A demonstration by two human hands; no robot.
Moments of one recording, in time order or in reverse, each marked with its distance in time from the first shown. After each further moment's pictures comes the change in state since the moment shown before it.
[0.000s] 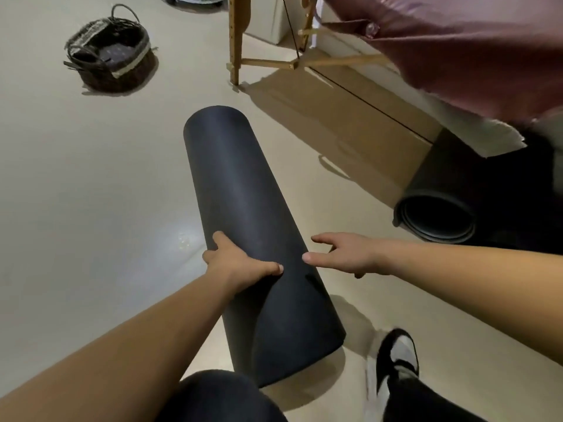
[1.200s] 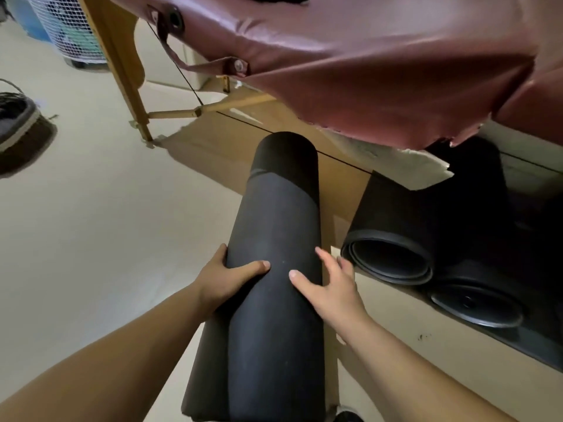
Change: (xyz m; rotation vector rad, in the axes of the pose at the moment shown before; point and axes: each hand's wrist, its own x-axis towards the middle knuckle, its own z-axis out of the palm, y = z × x) left_hand 0.089 0.184 0.109 -0.207 -0.271 0.287; right_hand 0.074 0.139 -0.060 0.724 0.676 -0.010
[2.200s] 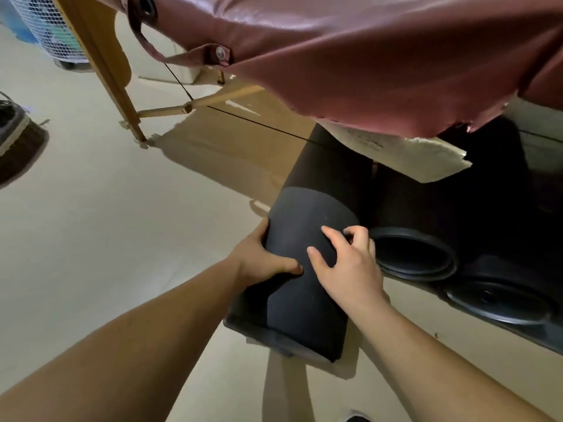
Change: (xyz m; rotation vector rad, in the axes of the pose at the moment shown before) left_hand 0.059 0.039 0.040 0.317 -0.139 0.141; right_hand 0.054 0.002 -0.017 -0.527 0.306 -0.245
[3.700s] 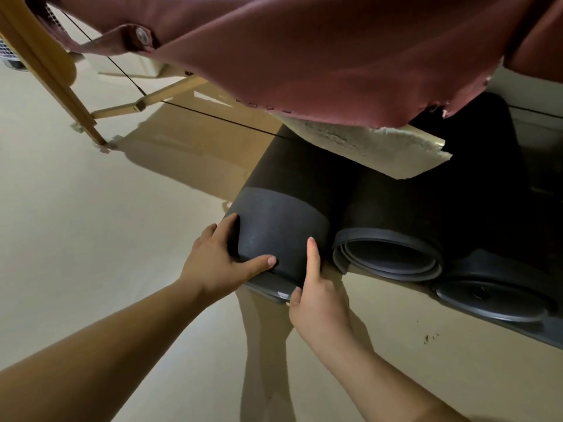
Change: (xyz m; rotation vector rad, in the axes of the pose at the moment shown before) left_hand 0.036 -0.013 0.007 0.334 0.255 0.148; right_hand -0.010 0.010 0.023 0.017 -0.299 0.166
